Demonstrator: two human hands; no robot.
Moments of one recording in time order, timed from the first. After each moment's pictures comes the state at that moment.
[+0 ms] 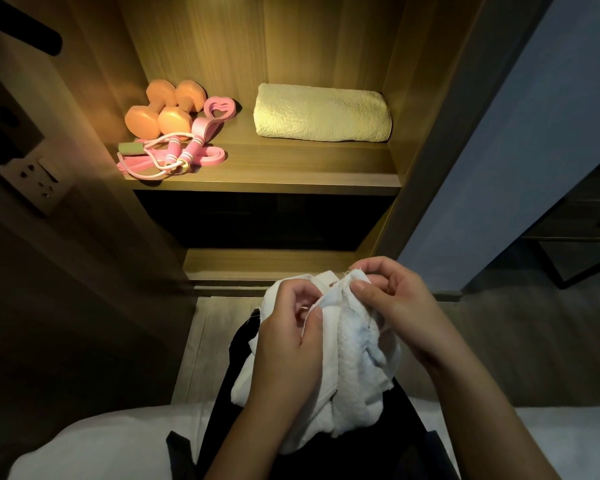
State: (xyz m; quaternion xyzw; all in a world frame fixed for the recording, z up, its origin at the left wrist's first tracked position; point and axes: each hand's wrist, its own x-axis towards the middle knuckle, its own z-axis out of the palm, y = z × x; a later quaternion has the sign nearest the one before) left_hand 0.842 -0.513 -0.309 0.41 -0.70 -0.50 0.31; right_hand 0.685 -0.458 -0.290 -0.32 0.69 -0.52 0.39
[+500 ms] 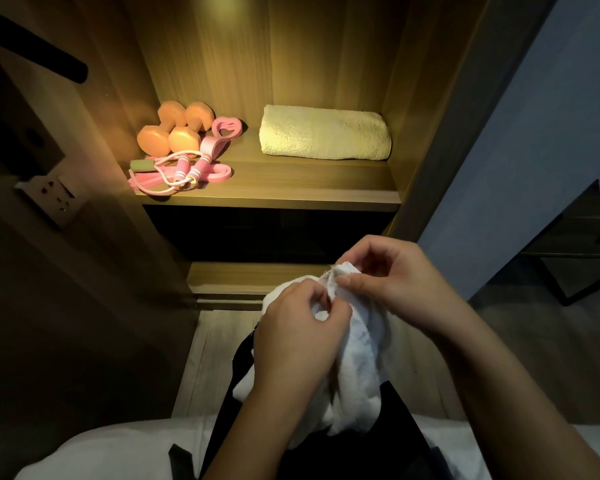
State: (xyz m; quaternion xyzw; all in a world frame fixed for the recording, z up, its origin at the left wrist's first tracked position) left_hand 0.828 -0.523 -0.275 0.45 -0.76 -0.38 0.27; right_hand 0.678 -0.476 -0.238 -0.50 0.67 -0.46 0.31
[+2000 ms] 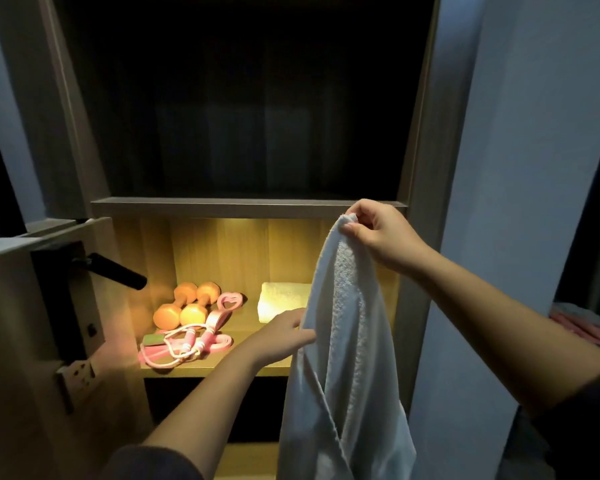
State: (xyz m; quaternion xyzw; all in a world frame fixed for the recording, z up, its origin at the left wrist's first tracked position) left_hand 0.768 -0.686 -0.159 0.19 -0.87 -0.44 0.13; right_hand 0.620 -0.557 -0.023 -0.60 0.65 -0.46 -0.06
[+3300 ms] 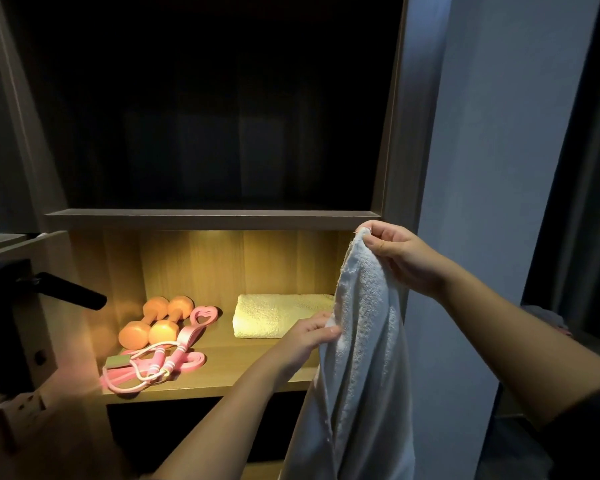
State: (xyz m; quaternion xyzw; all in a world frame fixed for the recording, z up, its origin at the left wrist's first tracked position) left_hand 0.707 -0.653 -0.163 0.08 -0.77 -0.60 0.19; right_hand 0.553 -0.525 -0.029 -0.57 0.53 -0.55 0.29
